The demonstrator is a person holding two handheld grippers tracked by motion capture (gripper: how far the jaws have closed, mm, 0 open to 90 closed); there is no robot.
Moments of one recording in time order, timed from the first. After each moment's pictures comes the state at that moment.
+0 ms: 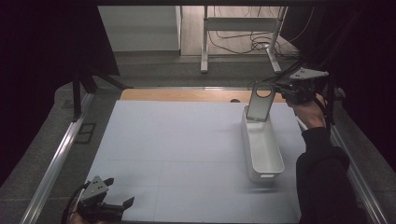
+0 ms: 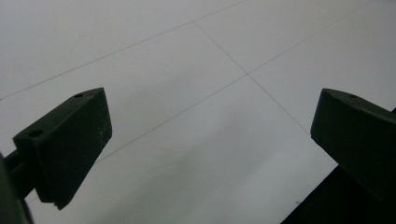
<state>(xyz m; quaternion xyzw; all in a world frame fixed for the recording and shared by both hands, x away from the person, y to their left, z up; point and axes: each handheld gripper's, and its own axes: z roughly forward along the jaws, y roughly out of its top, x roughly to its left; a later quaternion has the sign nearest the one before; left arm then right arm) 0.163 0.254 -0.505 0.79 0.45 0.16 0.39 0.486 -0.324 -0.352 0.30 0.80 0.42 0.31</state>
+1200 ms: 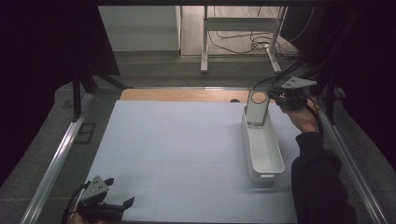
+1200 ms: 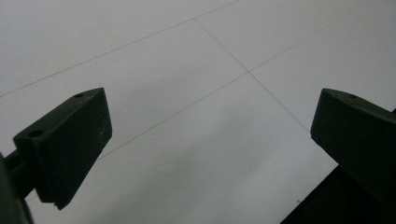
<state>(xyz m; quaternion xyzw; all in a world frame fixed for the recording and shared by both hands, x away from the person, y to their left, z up) 0.164 0.254 -0.505 0.79 0.45 0.15 0.39 0.498 -0.322 -0.393 0.27 0.81 0.41 0.31</state>
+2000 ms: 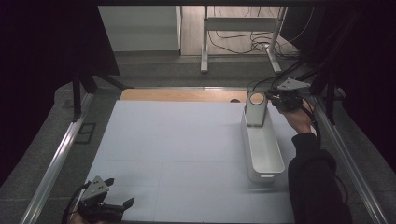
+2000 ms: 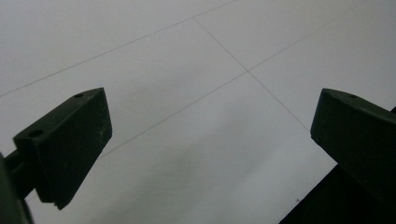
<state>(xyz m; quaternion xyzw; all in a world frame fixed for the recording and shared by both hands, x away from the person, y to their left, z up) 0.163 0.253 -0.505 0.79 0.45 0.15 0.39 0.503 -0.313 -0.405 0.28 0.81 0.40 0.34</state>
